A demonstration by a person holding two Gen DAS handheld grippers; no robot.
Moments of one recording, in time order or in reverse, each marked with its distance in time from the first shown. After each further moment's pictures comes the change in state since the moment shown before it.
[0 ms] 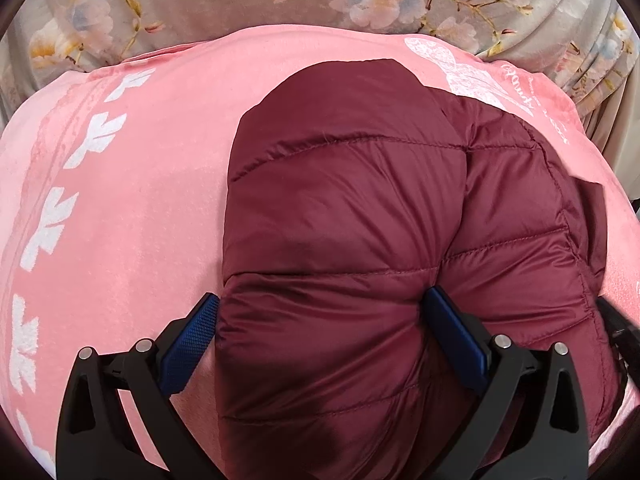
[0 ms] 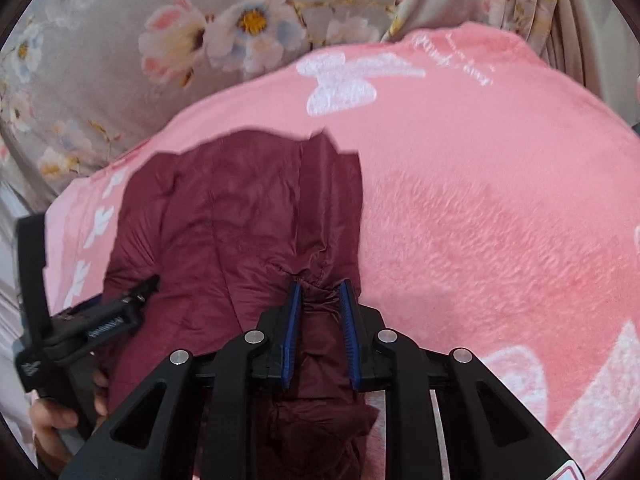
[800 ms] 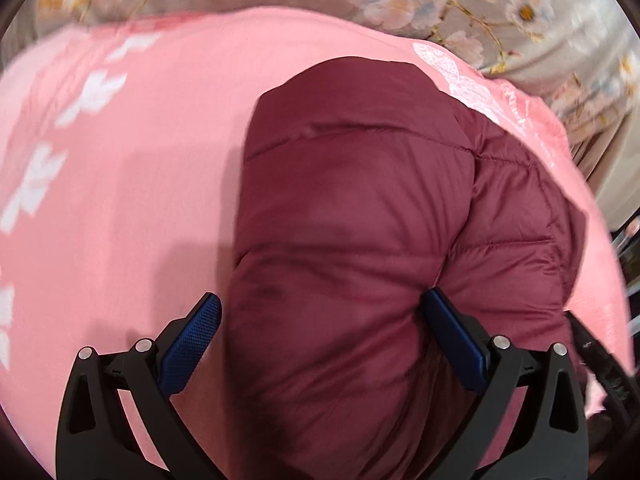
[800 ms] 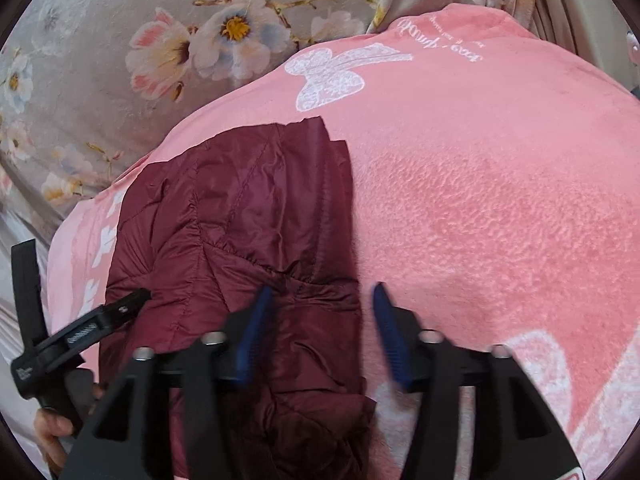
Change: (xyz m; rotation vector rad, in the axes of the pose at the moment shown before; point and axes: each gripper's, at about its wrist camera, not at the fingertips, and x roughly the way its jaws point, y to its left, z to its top) left arm -0.005 0.034 -0.001 -0.150 0.057 -0.148; right arm -0.009 -0.013 0.000 0.062 -0.020 0.033
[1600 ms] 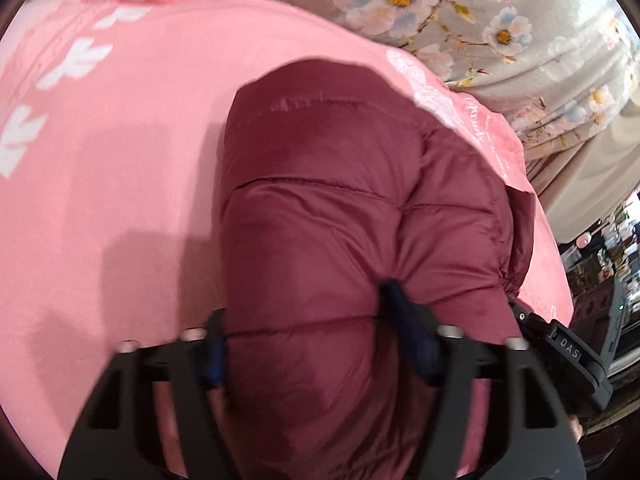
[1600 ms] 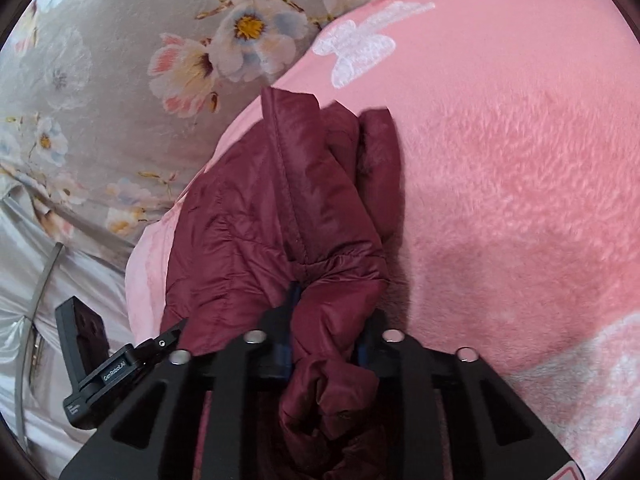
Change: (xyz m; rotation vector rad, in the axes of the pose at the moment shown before) left arm -0.021 0.006 -0.013 -0.013 -0.012 -0.181; right arm 0.018 -0.005 0.007 0.152 0.047 0.311
